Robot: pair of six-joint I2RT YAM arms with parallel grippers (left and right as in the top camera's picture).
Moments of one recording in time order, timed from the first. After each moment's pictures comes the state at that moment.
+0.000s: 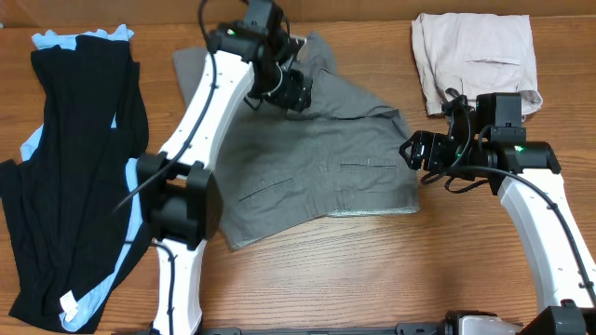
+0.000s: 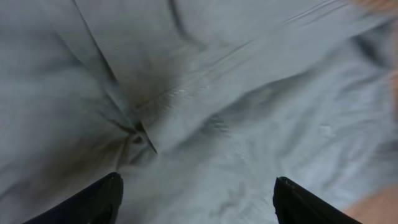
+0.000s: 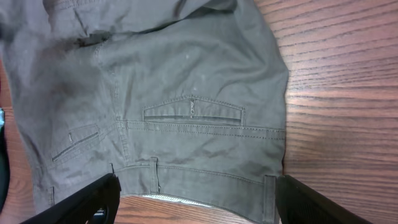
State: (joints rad) left arm -0.31 2.30 2.17 -1.15 0.30 0.03; right arm -0.03 1.42 1.09 -0.79 -0.39 0.15
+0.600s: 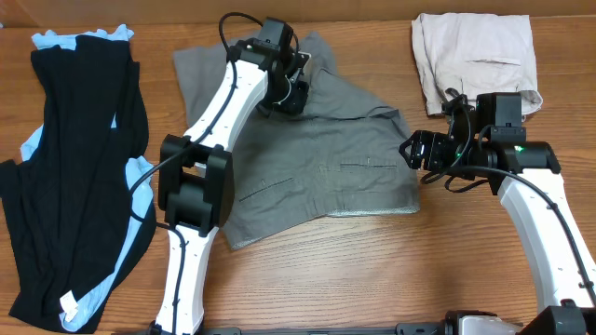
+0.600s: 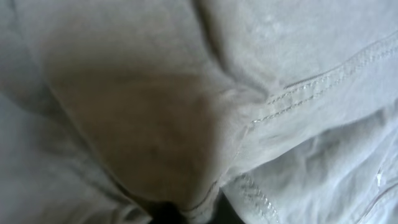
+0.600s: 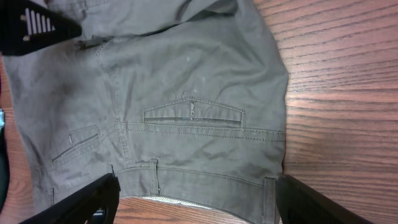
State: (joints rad) left arm -0.34 2.42 2.15 -0.98 0.28 -0.02; right arm -0.03 1.42 1.09 -0.78 -0.39 0.15
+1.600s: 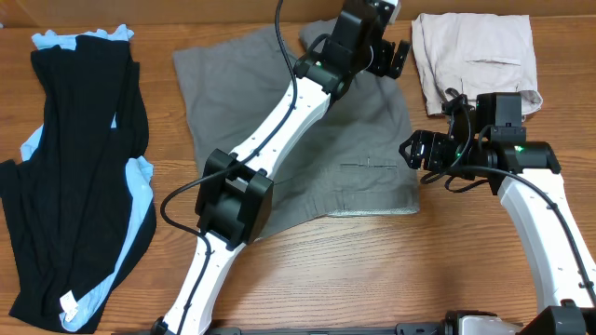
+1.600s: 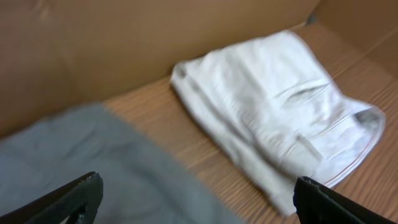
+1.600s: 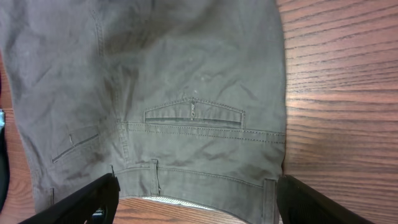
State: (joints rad) left arm -0.56 2.45 2.28 -0.36 0.15 -0.17; right arm -0.03 1.42 1.09 -0.78 -0.39 0.15
